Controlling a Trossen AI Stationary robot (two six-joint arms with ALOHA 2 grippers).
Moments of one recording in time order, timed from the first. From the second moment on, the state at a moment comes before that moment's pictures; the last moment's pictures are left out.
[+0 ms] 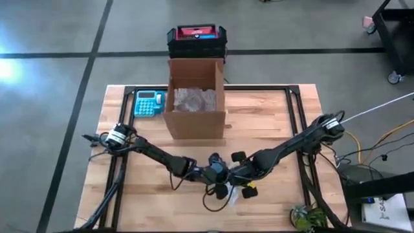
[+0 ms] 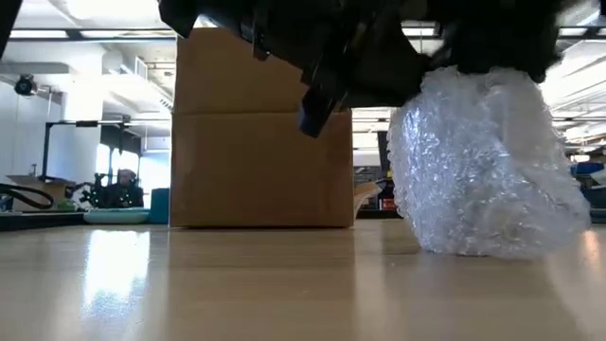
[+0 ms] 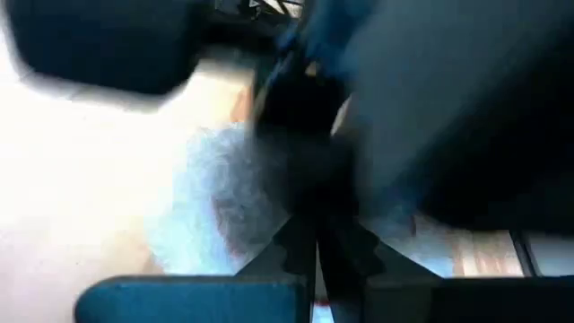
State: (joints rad) left arm -0.36 2.01 1.28 0.27 -0.37 -0.51; right arm 0.42 1.77 1.28 -0.80 0.02 0.17
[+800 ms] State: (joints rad) left arm -0.36 2.01 1.28 0.27 -0.38 -0.51; right arm 0.46 1.75 1.16 -0.60 0.12 0.17
